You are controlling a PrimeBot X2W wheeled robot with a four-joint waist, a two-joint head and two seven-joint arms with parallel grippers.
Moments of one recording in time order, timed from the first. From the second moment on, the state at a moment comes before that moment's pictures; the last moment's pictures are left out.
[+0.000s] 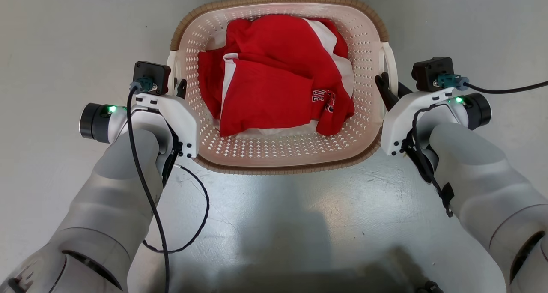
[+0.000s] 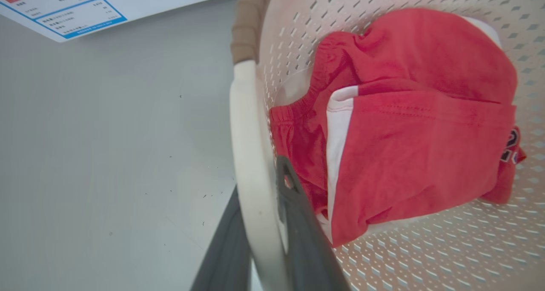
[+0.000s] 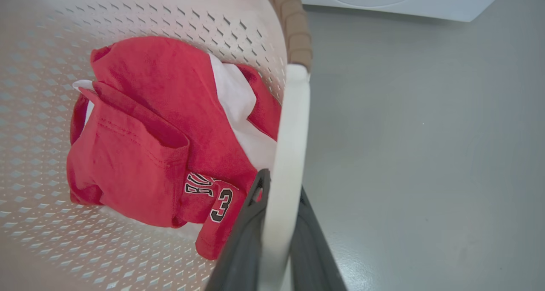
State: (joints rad) left arm -1.06 0.10 -0.87 1.29 -0.75 -0.02 -0.23; right arm -1.09 -0.14 1.24 1.26 1.14 0.12 -0.24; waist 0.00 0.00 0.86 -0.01
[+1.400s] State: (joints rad) left arm -1.08 0.10 -0.85 1.29 -0.82 0.03 -0.19; right arm -1.18 -0.16 1.00 1.23 0.92 0.12 -0.25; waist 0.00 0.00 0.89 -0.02
